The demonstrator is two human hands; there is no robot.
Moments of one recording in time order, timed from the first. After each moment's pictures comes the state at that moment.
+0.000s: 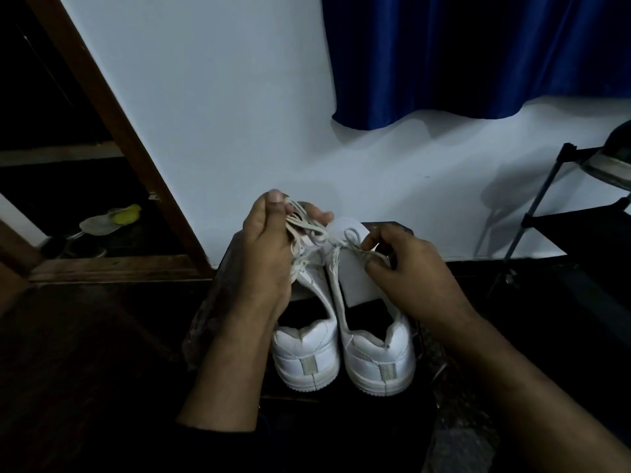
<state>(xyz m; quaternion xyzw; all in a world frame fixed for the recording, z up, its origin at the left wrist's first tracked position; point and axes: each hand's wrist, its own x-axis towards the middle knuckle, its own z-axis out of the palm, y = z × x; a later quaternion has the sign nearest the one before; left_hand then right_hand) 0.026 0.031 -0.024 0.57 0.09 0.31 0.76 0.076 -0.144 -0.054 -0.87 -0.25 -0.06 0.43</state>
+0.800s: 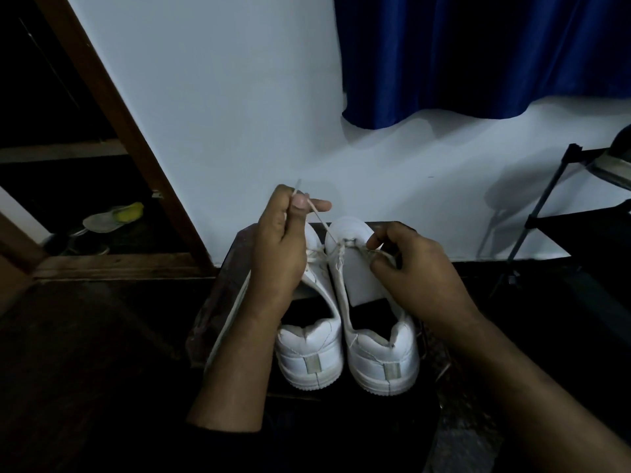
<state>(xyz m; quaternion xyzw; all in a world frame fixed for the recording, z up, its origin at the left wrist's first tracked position) 0.021 0.036 -0.029 0.77 0.05 0.35 0.53 0.077 -0.143 -0.058 -0.86 -0.25 -0.07 0.43</state>
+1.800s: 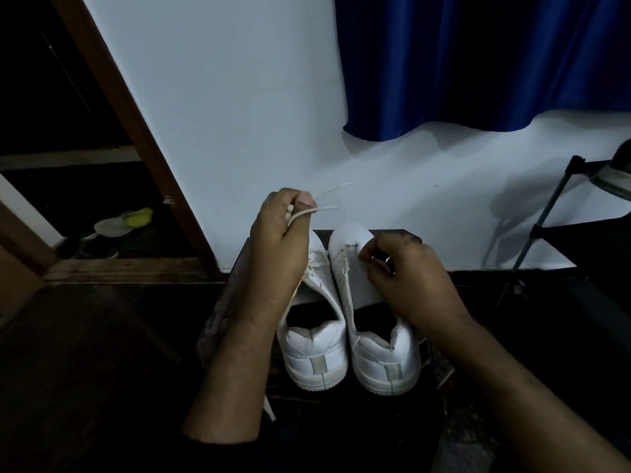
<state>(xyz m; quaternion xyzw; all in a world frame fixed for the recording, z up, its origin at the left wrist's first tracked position) 0.006 0.040 -0.002 0.78 0.10 0.35 0.51 0.071 -0.131 -0.050 -0.86 -0.30 -0.14 0.39</state>
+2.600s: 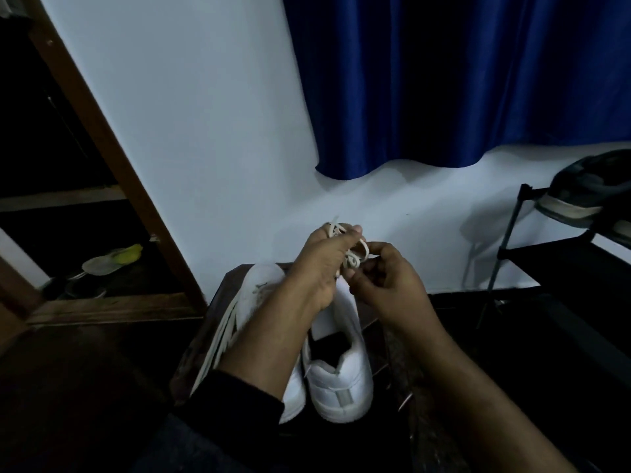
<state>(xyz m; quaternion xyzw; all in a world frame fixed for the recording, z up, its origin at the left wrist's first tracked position) 0.077 -0.041 0.018 0.63 0.16 0.07 0.76 0.077 -0.159 -0.034 -0.73 -0.19 0.00 0.66</state>
